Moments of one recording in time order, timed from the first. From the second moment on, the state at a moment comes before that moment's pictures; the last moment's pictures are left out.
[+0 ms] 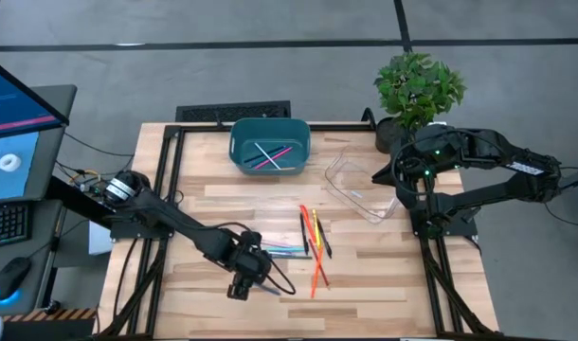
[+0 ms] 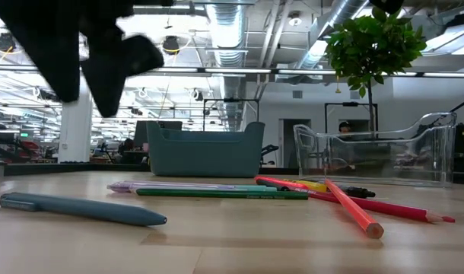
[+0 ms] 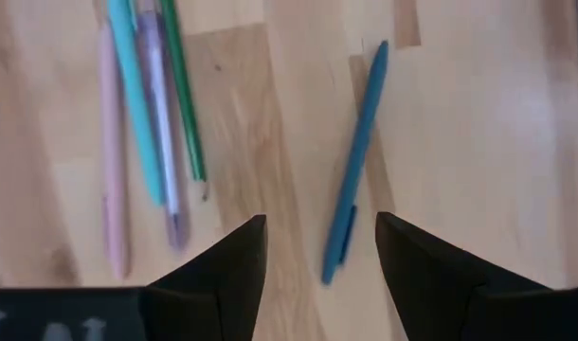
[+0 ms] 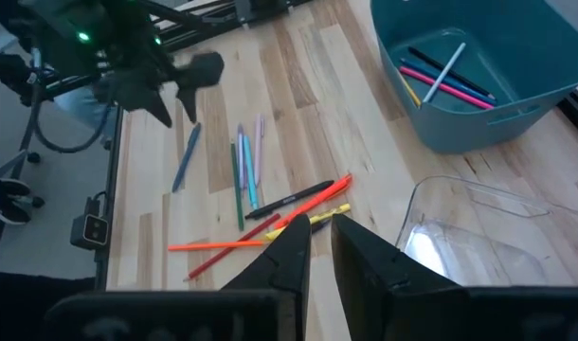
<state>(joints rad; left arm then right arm) -0.48 1.75 1.25 -0.74 -0.02 -0.32 -0.08 0.92 1.29 -1.07 -0.10 0.21</state>
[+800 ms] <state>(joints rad) -0.54 1.91 1.17 -0.49 0.02 -0.29 -0.08 0.92 1.29 -1.07 -0.10 0.21</state>
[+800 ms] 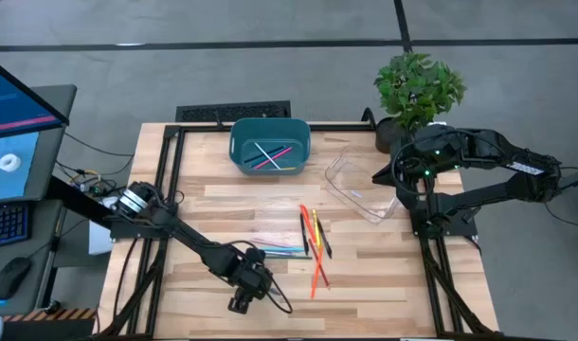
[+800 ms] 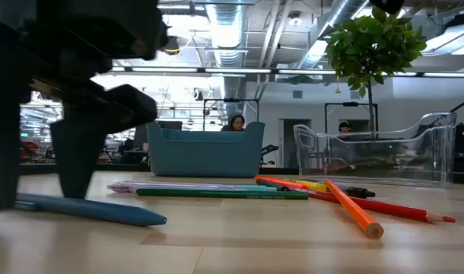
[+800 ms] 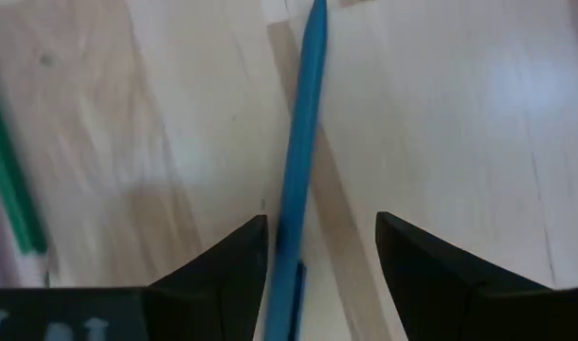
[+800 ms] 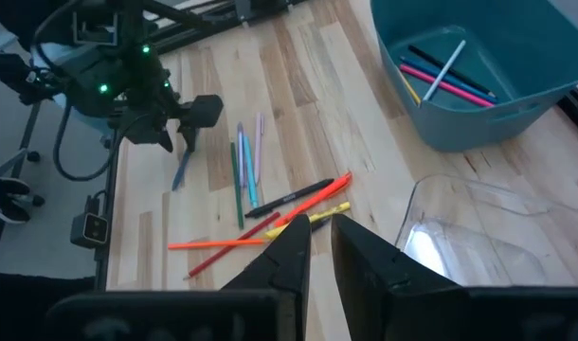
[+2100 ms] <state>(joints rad) -0.32 1.54 1.21 -0.61 -0.17 -0.51 -0.08 0.92 1.29 -0.92 -0.11 0.23</state>
